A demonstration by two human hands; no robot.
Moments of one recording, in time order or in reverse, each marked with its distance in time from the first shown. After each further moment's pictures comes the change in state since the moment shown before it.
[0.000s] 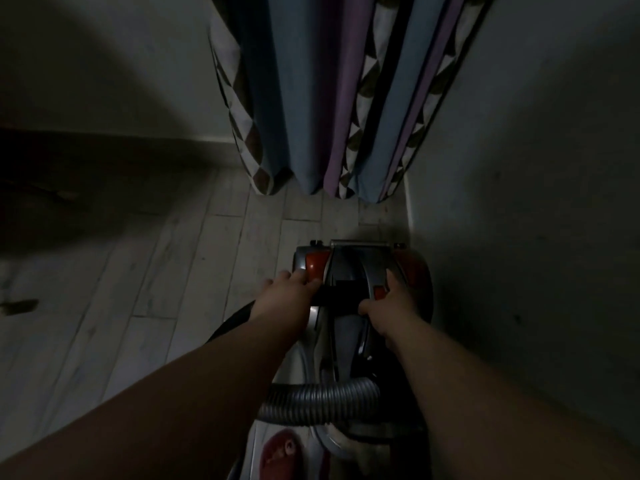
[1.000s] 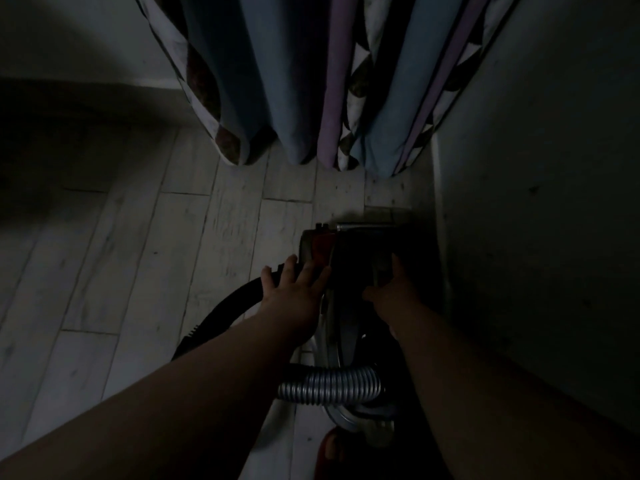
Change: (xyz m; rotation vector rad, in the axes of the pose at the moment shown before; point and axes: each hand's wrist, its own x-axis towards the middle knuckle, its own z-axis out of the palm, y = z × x) left_hand 0.197 0.011 0.117 -0.069 -0.233 -0.034; right_hand 0.255 0.067 0.050 -0.026 -0.050 0.058
